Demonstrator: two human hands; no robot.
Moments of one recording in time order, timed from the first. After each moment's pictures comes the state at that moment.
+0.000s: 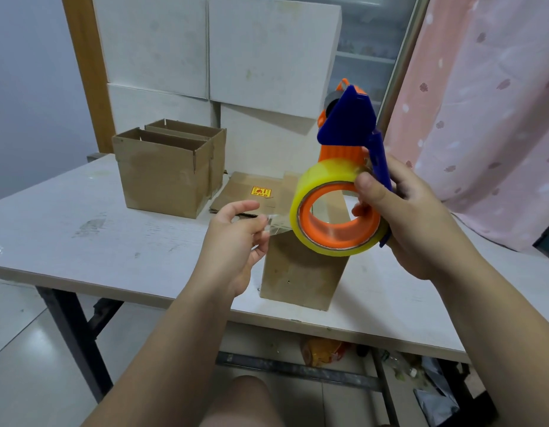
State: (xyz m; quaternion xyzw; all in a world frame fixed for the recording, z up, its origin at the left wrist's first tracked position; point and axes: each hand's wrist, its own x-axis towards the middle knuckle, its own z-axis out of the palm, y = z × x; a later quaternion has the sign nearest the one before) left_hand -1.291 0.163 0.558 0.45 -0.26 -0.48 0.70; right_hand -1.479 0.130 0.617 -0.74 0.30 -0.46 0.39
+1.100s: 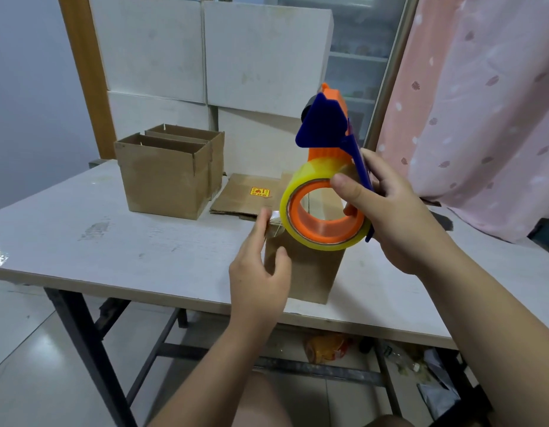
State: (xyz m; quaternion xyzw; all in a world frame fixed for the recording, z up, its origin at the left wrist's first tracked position) left_hand -1.332 0.180 0.503 0.54 -0.50 -0.13 0.66; right_hand -1.471 0.136 0.615 -0.74 0.34 -0.46 0.36
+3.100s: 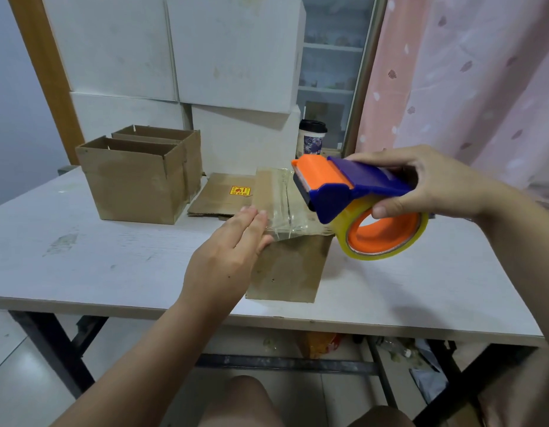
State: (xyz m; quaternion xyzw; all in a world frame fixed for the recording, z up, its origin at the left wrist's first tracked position) left_hand -1.299 0.165 0.524 0.48 -0.70 0.31 0.43; right_hand -1.555 0.084 0.652 -0.91 0.27 -0.23 0.23
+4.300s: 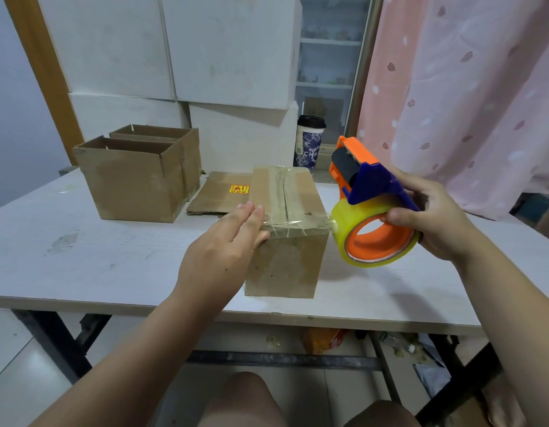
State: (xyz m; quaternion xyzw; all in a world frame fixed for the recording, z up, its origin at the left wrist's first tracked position) left_hand -1.299 0.165 0.527 0.50 -0.70 0.32 0.39; right_hand -1.578 0.074 0.582 -0.77 0.27 -0.43 0.40
